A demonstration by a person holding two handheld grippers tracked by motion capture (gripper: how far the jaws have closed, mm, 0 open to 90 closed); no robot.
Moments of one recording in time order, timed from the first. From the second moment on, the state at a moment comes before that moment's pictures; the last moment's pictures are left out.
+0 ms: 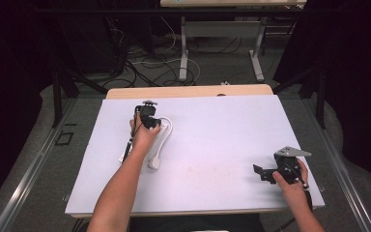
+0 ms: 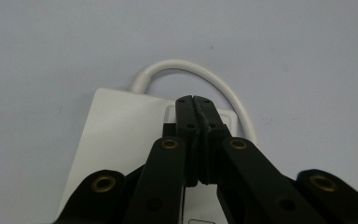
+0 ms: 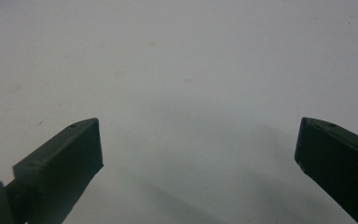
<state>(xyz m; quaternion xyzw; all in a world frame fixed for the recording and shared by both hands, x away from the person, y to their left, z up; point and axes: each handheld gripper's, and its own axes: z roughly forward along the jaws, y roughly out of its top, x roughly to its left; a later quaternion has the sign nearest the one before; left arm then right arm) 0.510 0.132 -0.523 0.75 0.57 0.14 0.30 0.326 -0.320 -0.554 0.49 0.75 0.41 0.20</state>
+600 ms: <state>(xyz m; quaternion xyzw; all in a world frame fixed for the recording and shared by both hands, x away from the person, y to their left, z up) 0.500 0.136 -0.511 0.75 0.56 0.12 0.31 0.326 -0.320 -0.553 0.49 0.74 0.41 0.20</state>
